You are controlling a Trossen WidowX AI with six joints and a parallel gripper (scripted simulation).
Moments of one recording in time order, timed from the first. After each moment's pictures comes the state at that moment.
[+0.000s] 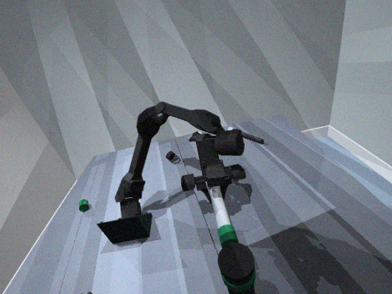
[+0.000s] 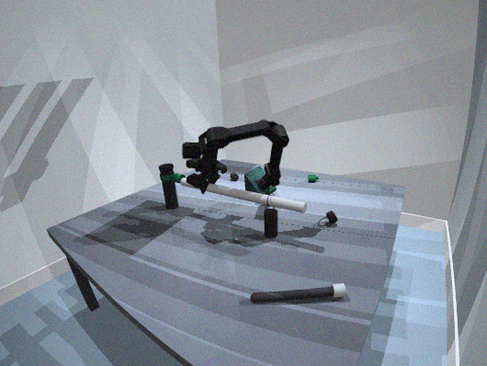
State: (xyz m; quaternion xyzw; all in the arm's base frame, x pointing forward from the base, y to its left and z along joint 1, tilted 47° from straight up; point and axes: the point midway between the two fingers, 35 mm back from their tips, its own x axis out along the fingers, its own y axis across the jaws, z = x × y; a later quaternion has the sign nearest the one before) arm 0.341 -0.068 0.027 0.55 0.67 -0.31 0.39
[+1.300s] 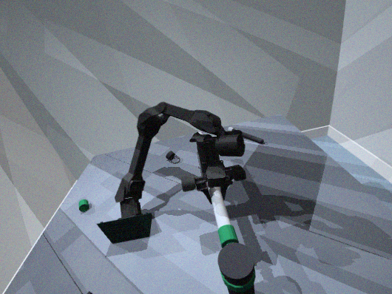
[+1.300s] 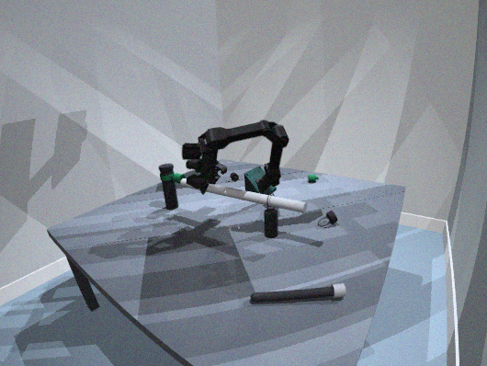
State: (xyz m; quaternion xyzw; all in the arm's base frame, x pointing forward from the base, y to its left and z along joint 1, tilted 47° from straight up) arm 0.341 -0.066 0.026 0.55 0.67 -0.31 0.39
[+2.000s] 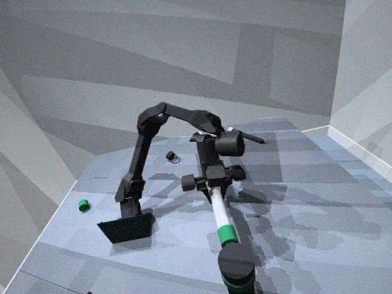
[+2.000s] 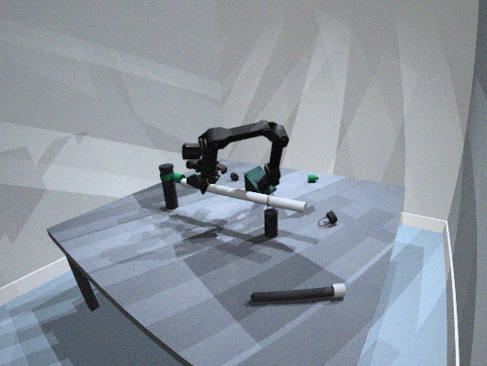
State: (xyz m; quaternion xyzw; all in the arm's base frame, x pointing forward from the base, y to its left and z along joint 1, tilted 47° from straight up) arm 0.340 -0.066 0.026 0.55 0.67 -0.31 0.39
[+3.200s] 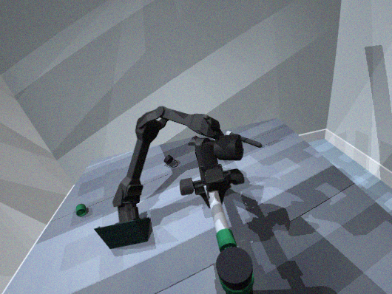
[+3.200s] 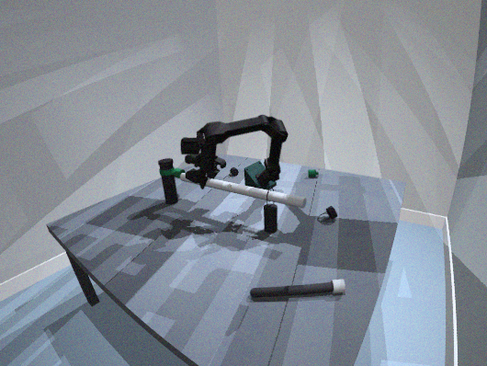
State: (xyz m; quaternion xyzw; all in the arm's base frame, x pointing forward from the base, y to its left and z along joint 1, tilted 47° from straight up) arm 0.341 -0.068 0.026 0.54 0.68 -0.31 0.39
